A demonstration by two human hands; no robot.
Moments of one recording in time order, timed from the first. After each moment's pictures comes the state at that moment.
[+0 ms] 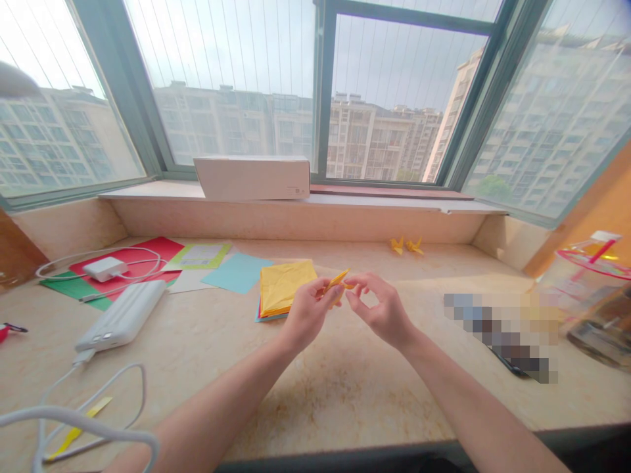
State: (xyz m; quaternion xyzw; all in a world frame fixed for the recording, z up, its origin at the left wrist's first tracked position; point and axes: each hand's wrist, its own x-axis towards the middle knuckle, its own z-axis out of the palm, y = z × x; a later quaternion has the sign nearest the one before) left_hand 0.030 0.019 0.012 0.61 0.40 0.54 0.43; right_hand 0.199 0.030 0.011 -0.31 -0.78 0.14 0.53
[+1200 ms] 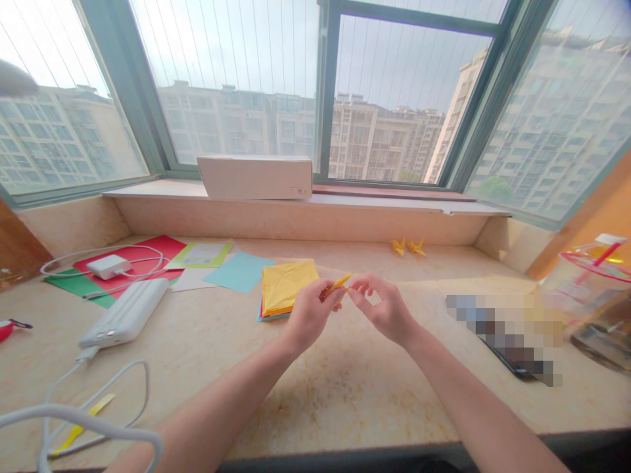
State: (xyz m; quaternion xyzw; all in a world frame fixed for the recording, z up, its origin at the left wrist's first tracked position) left_hand 0.030 0.021 0.008 0.62 0.43 0.53 0.38; right_hand 0.203 0.035 0.012 -0.35 -0.79 0.16 0.49
